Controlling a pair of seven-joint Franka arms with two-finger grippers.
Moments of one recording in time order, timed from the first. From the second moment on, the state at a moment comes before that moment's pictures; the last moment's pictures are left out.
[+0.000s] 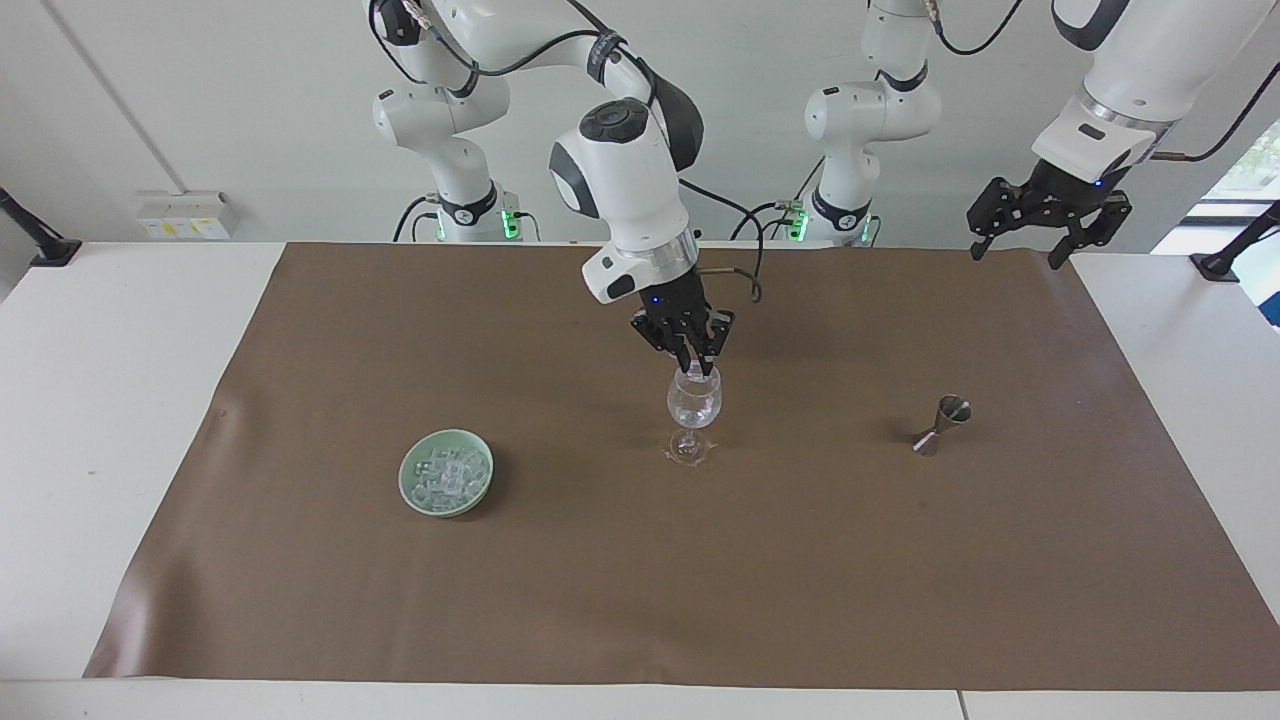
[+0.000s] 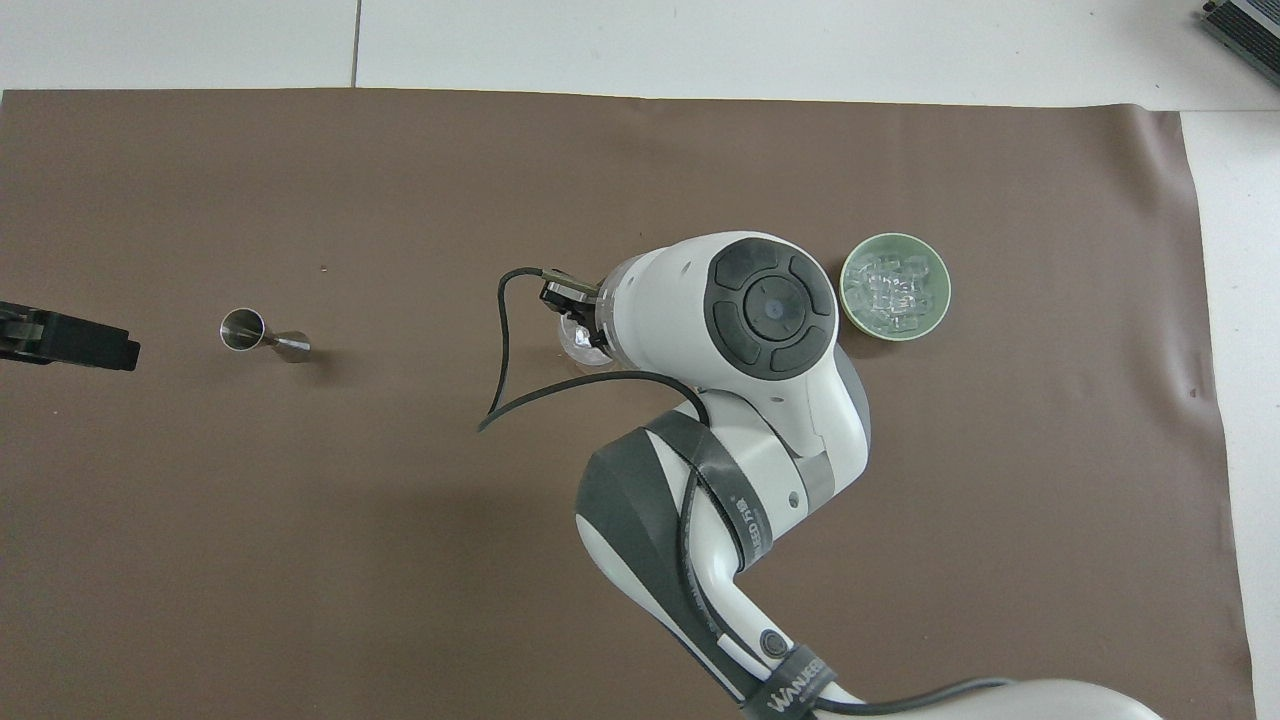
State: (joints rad) left arm 0.04 -0.08 -0.09 -1.61 -0.02 1.53 0.15; right arm 0.49 0.31 0.11 -1.60 0.13 2.24 0.93
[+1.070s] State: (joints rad) left arm 0.04 -0.09 -0.09 -1.61 -0.02 1.53 0.15; right arm 0.23 0.11 0.08 -1.56 0.11 1.67 0.47
